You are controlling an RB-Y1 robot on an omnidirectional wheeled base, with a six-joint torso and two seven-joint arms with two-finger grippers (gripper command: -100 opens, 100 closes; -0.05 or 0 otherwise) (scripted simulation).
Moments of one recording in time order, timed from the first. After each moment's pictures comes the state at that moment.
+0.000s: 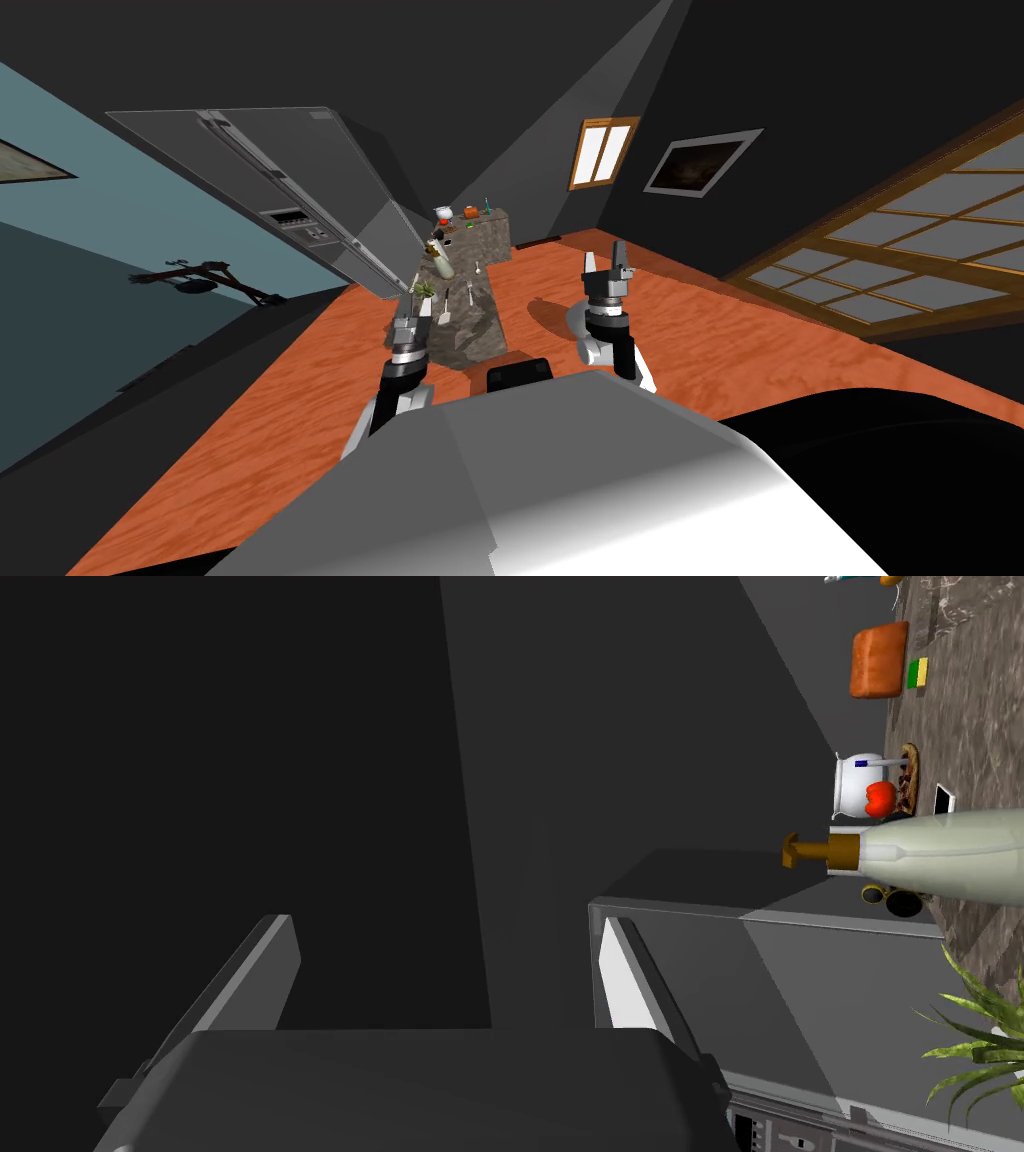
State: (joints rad) left arm 0.56 0.30 -0.07 -2.20 -0.01 -0.50 0.01; right arm 0.51 0.02 0.00 -2.29 0.01 -0.56 -0.15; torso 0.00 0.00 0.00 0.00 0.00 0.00
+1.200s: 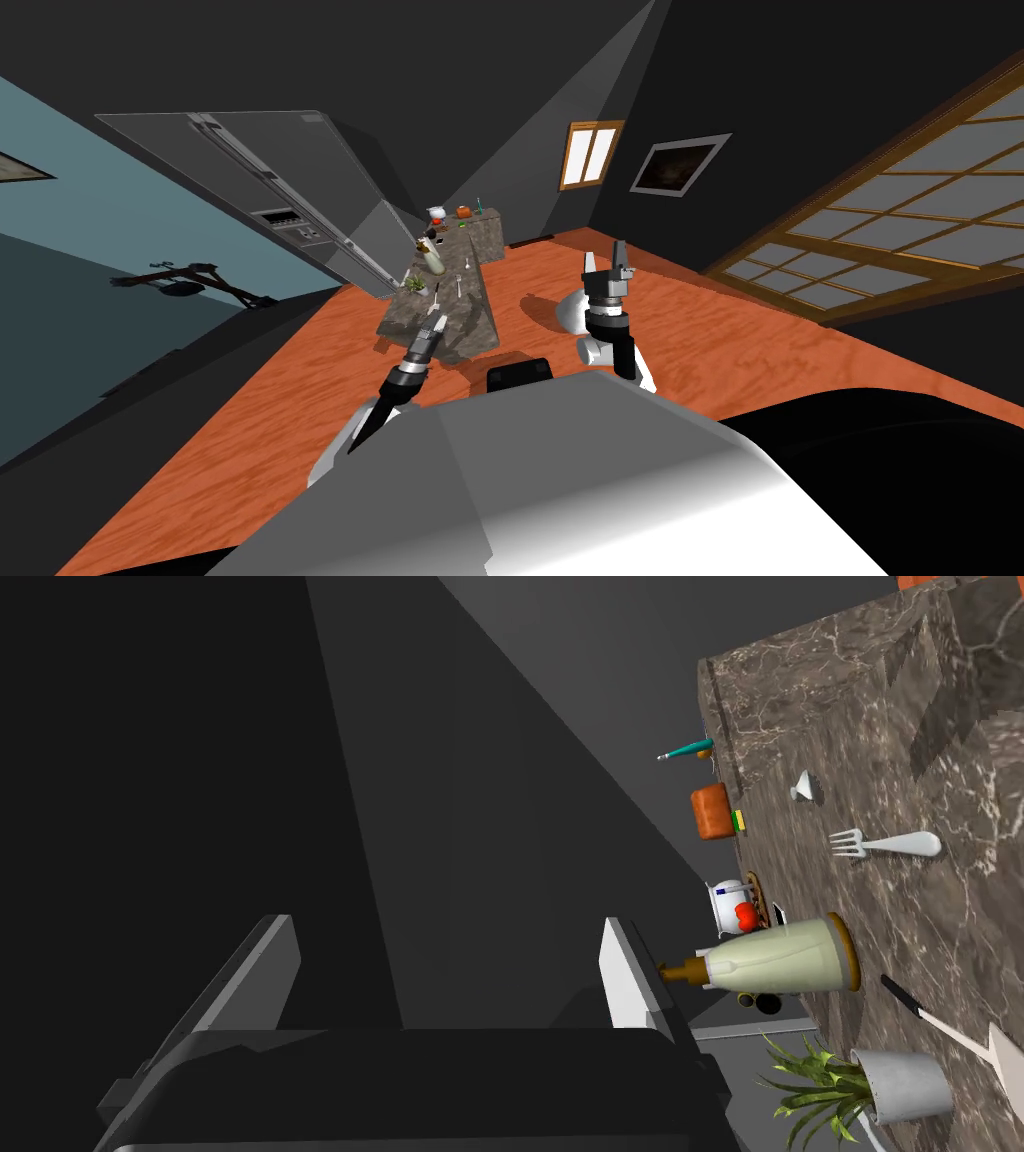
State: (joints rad) left arm 0.60 0.62 -0.15 -2.10 0.01 -0.47 0.03; right arm 0.51 0.02 0.00 -2.29 0.01 -0.56 -0.15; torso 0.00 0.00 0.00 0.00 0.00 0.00
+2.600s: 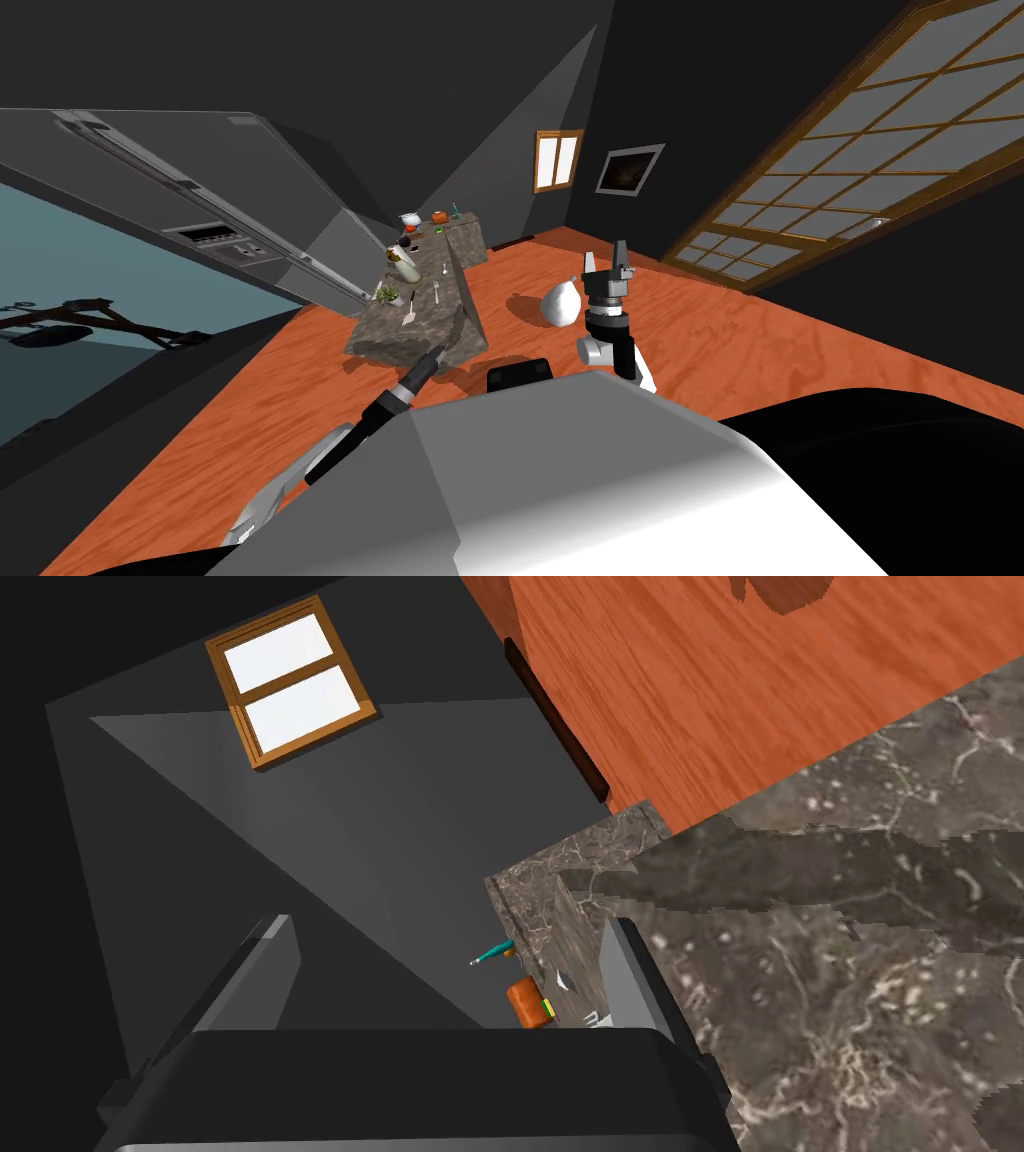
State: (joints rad) left arm 0.70 1.04 -0.28 -1.99 0.19 -0.37 0.03; right arm 0.51 0.02 0.00 -2.29 0.01 -0.56 -0.15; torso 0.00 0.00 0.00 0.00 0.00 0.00
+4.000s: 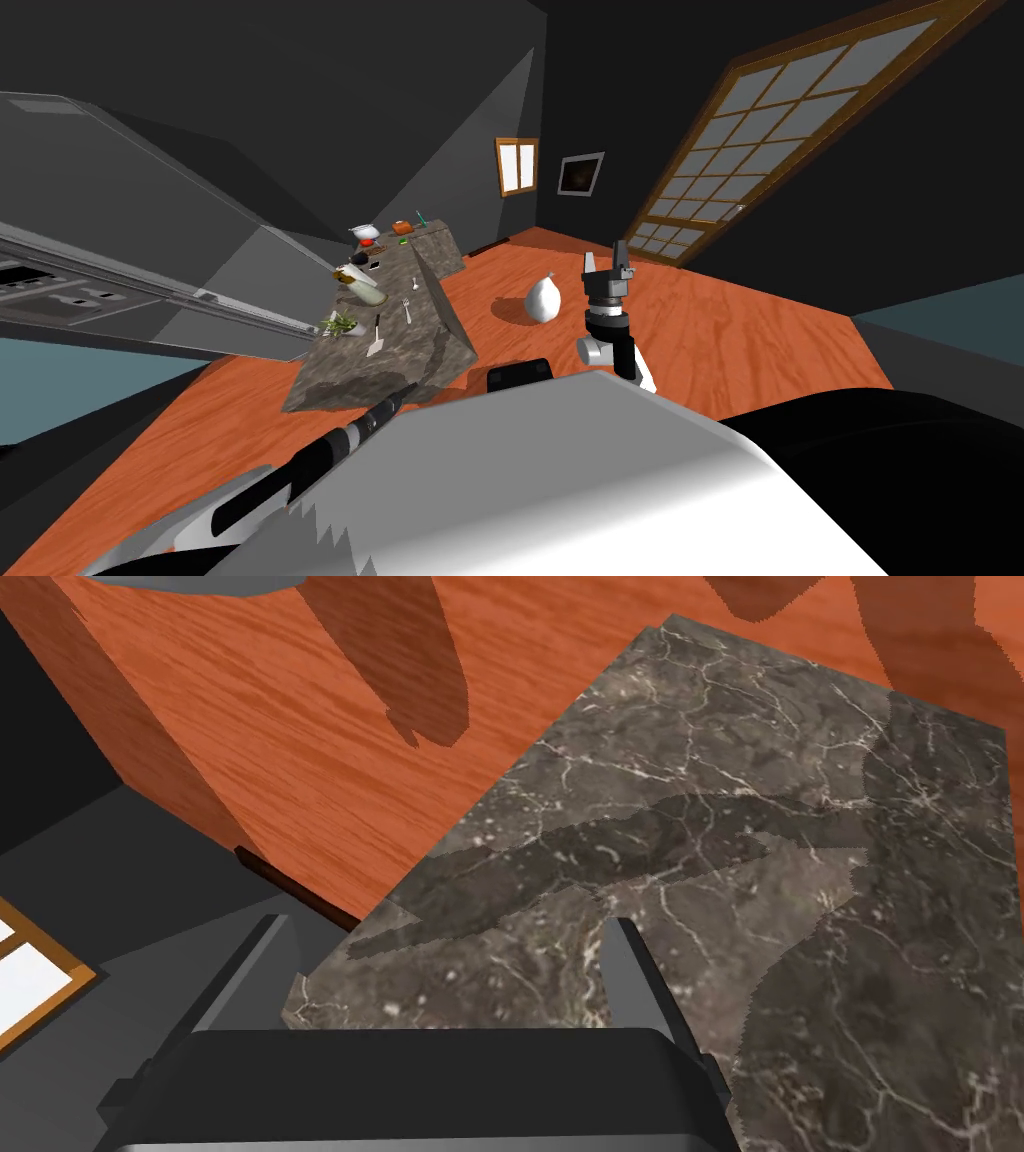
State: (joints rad) left arm 0.82 1.51 -0.41 -1.81 0.48 -0.26 -0.01; right arm 0.51 0.02 0.00 -2.29 0.01 -0.56 -0.15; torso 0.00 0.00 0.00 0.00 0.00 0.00
